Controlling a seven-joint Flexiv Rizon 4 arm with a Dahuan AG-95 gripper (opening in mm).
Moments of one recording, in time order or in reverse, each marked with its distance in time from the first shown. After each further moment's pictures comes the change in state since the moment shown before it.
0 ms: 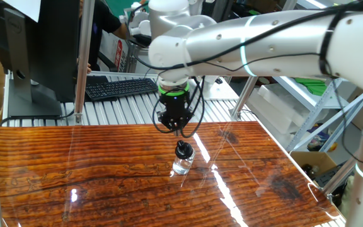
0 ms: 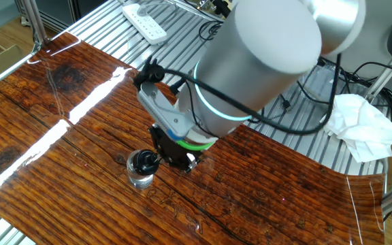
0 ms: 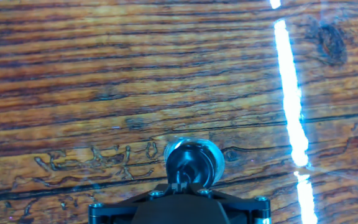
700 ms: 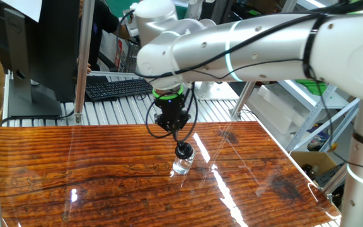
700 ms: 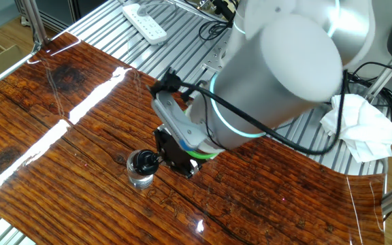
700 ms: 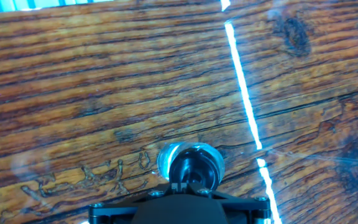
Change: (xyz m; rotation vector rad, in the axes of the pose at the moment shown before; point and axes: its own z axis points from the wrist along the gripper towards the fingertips) arm -0.002 0.005 0.005 0.079 -0.018 0.049
